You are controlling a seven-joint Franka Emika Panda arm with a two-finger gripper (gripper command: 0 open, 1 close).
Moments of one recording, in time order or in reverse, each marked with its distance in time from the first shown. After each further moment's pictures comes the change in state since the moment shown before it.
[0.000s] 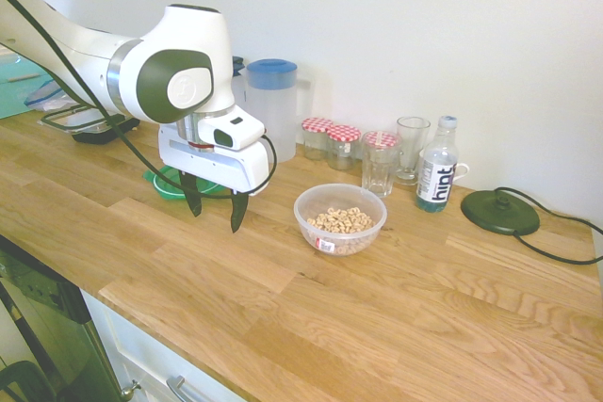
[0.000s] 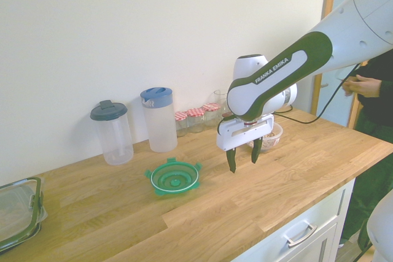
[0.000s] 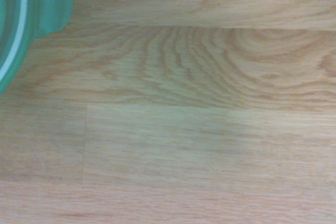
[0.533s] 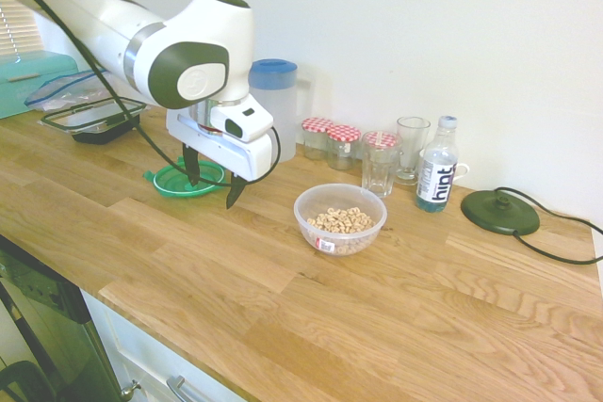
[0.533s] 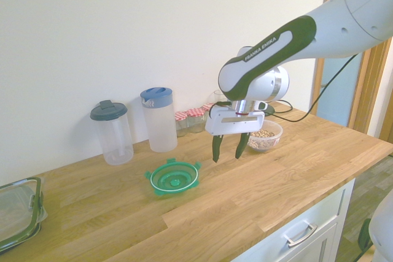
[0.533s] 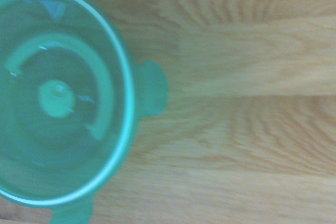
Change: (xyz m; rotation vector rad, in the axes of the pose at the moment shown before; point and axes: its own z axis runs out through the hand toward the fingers) arm 0.032 -0.034 -0.018 0.241 -0.216 0.020
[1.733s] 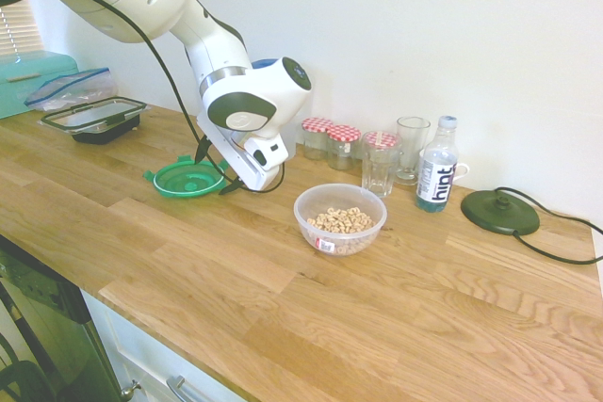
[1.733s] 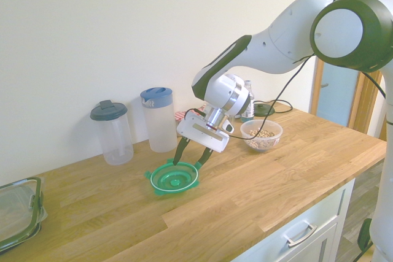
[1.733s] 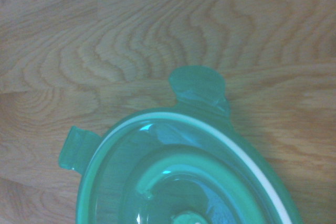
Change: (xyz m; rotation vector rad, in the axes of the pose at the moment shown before) arm 0.059 -0.067 0.090 0.209 -0.304 0.064
